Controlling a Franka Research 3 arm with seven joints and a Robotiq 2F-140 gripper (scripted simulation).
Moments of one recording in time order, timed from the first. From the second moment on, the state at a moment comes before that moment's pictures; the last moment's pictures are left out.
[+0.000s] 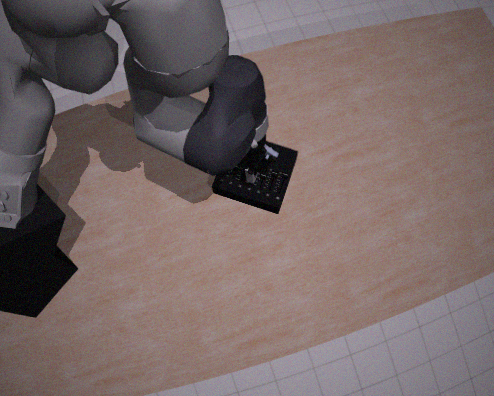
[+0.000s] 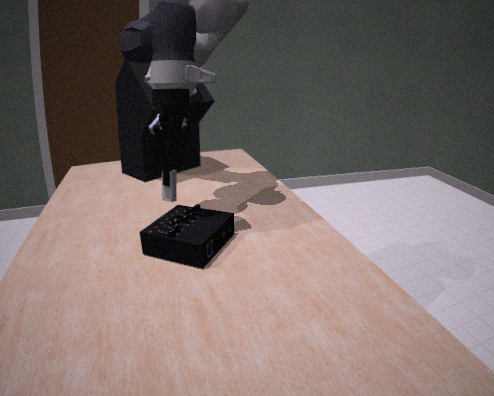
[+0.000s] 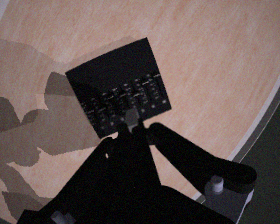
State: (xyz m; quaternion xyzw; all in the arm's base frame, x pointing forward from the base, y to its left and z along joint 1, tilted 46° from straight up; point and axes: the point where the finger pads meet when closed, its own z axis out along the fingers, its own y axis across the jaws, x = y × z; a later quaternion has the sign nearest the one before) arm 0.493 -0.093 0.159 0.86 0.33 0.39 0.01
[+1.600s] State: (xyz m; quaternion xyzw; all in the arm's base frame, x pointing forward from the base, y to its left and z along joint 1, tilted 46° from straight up) arm 0.518 -0.056 0.195 0.85 -0.35 0.26 -0.28
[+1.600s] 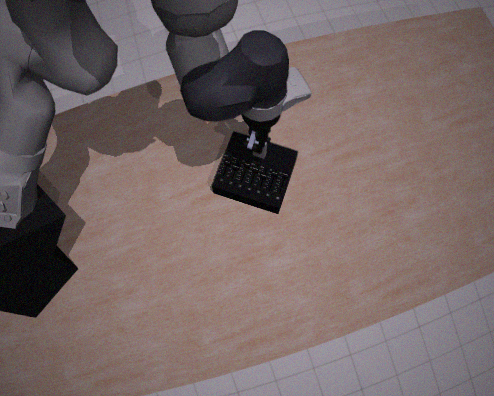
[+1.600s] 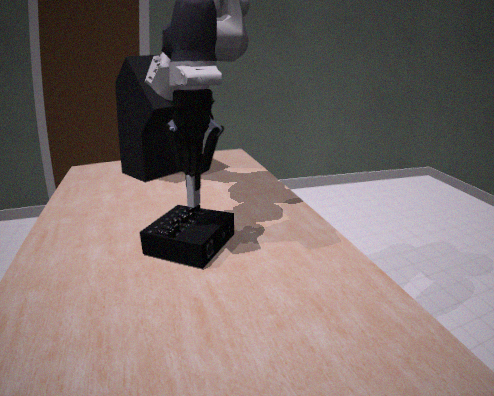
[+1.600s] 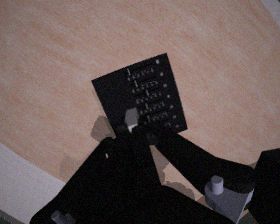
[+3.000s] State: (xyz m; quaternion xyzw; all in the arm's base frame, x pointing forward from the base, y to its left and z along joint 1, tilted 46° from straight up) arm 0.520 -0.054 0.193 0.41 -0.82 0.01 -0.40
